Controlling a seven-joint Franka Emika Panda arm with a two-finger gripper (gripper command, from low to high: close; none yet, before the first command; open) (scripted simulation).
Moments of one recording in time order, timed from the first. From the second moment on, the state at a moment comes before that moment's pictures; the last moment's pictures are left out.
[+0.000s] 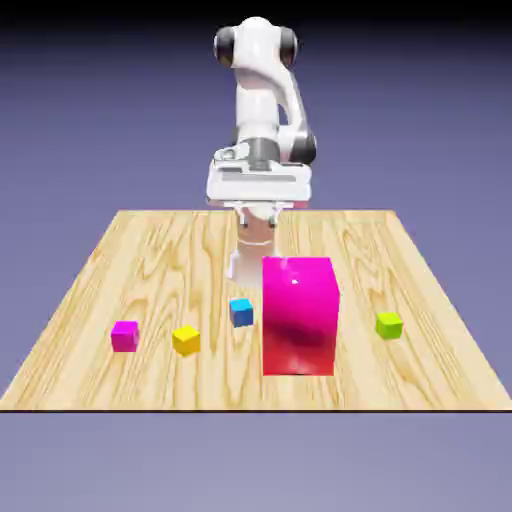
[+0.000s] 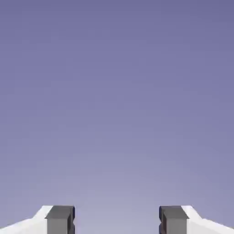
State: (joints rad) arm 0.00 -0.53 -0.03 -2.79 0.01 3.01 0.70
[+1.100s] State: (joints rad) arm -0.29 0.38 -0.41 -2.45 0.18 2.70 -0.06
